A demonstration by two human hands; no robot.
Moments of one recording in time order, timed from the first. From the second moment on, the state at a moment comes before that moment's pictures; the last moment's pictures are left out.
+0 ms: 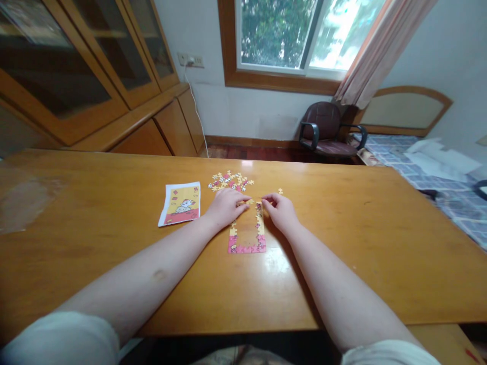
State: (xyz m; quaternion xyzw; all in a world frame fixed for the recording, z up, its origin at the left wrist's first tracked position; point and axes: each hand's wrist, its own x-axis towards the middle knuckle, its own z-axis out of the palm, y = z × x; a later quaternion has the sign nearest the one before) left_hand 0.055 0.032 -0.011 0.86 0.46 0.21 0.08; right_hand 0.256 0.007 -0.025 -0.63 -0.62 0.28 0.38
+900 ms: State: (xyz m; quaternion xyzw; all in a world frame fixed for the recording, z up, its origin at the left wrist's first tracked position) left_hand 0.070 0.039 -0.022 0.86 0.48 0.15 0.06; right_hand 0.256 0.009 -0.022 -0.63 -0.73 0.16 0.22
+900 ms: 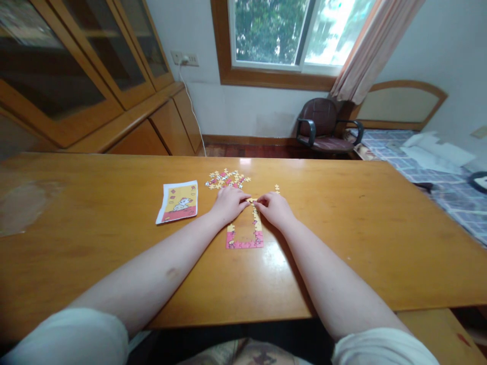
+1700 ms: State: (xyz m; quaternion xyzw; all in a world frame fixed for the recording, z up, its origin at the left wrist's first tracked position) left_hand 0.058 0.025 -0.013 0.85 0.49 0.19 0.03; right_hand 0.251 -0.002 -0.013 -0.59 -0.78 0.13 0.18
